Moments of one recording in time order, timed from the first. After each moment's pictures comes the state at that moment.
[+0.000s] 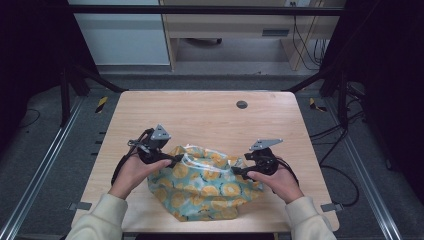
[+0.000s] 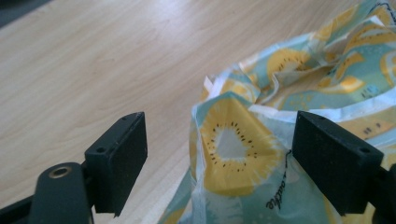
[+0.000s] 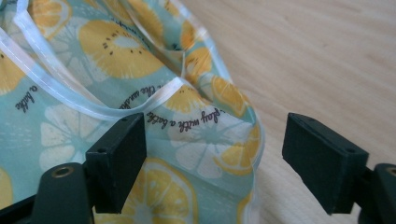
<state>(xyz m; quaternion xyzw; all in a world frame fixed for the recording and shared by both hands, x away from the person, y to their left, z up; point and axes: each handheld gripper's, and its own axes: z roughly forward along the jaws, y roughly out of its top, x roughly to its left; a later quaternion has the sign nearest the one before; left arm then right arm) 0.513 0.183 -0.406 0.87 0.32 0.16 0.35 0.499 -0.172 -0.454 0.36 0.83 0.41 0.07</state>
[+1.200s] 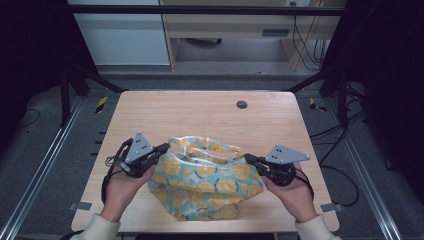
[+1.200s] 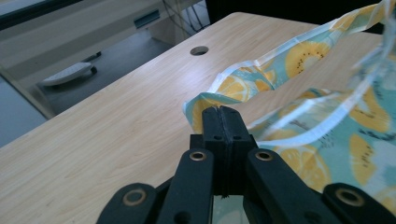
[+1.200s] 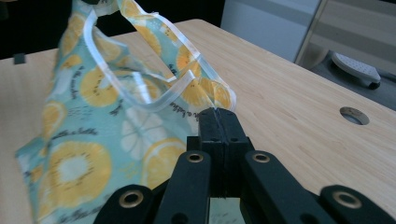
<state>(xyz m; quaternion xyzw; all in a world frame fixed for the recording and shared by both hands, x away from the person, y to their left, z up) 0.441 0.207 -0.370 0.80 0.27 0.27 0.46 0.433 -0.187 -0.390 0.27 0.79 0.50 0.23</state>
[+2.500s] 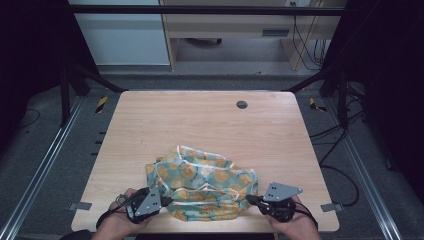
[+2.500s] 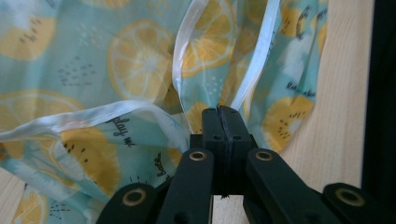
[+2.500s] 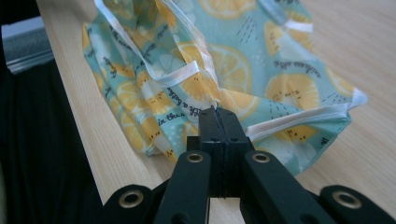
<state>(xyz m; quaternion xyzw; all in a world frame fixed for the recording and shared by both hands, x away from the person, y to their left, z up) 0.389 0.205 -0.469 0.92 0.10 0.18 0.33 0.380 -0.196 -0.467 0.25 0.85 0.43 0.14</state>
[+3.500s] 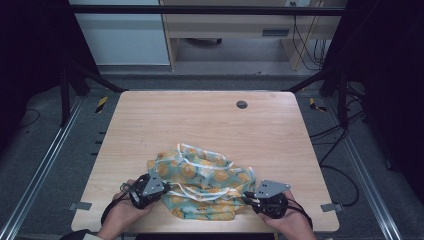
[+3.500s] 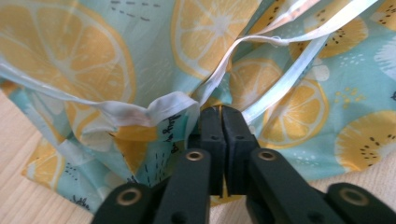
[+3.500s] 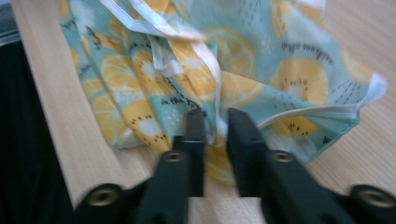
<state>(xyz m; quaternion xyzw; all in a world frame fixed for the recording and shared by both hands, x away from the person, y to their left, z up) 0.424 0.210 -0.479 0.91 0.20 0.19 0.31 0.390 -0.182 -0.472 0.25 0.87 0.39 0.15</state>
